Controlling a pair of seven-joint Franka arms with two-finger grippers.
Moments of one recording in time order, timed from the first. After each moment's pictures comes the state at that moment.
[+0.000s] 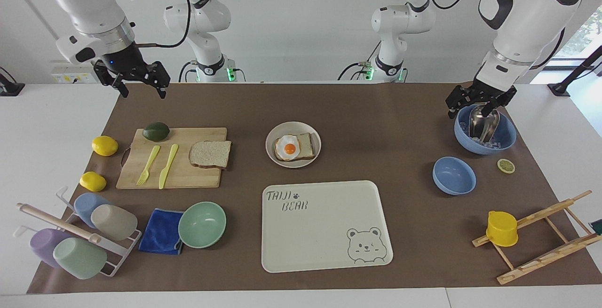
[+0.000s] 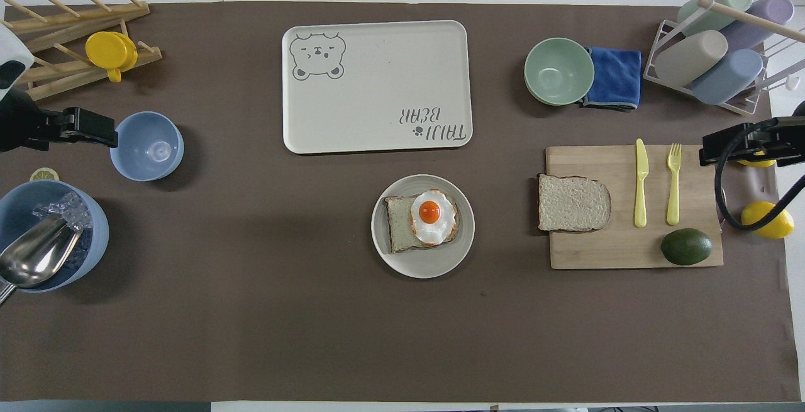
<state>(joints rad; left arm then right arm) -0.04 0.01 -0.03 -1.66 0.01 1.69 -0.04 0.08 -0.04 -0.08 -1.61 -0.03 1.54 0.04</state>
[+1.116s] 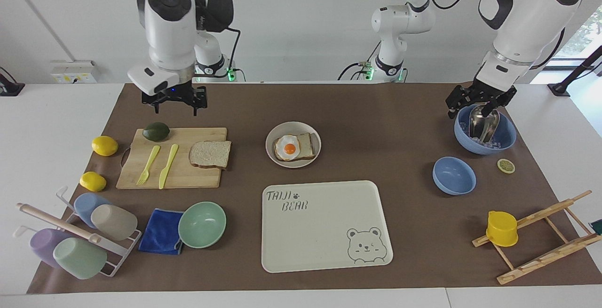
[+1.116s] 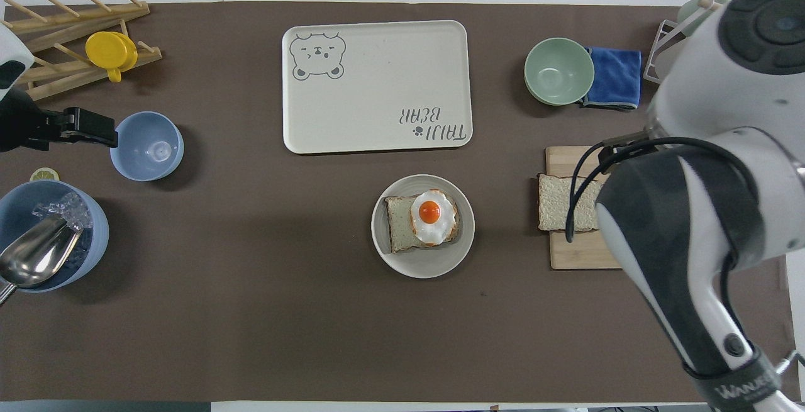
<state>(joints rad) -0.04 0.01 -0.03 -1.66 0.01 1.69 -0.04 0.17 0.11 0.12 -1.64 -0.32 1.53 0.20</state>
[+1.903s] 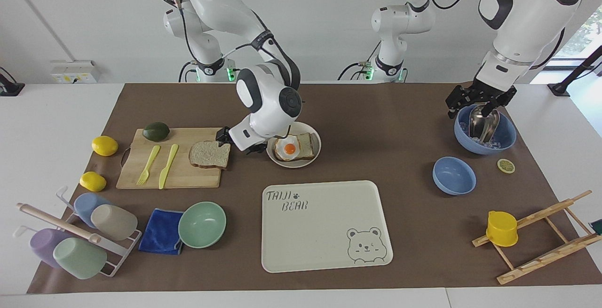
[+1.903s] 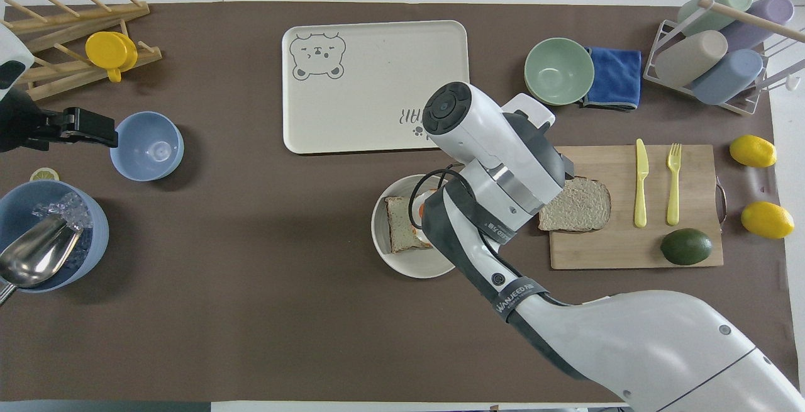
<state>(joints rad) -0.04 0.01 -0.03 -1.66 0.01 1.69 -0.04 0.37 0.44 0.12 -1.65 -0.46 1.64 0.67</state>
